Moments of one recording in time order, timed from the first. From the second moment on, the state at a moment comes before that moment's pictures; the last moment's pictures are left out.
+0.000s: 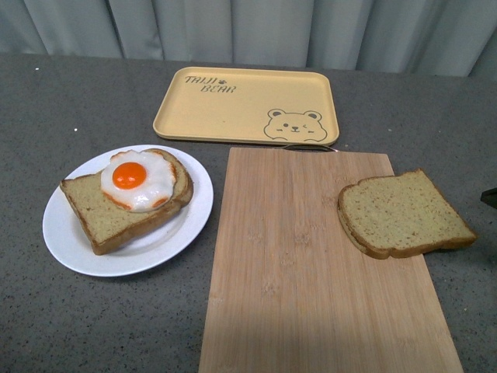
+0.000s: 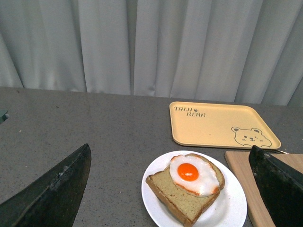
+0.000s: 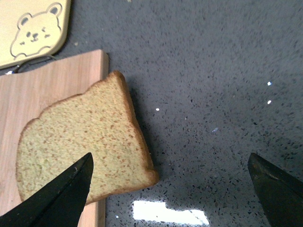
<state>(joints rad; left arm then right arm) 0.00 0.00 0.02 0.00 0.00 -0.01 -0.24 1.90 0.59 0.48 -0.42 0.10</state>
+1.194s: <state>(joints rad) 0.00 0.00 0.02 0.00 0.00 -0.01 -0.15 2.00 0.75 0.29 -0.66 0.24</state>
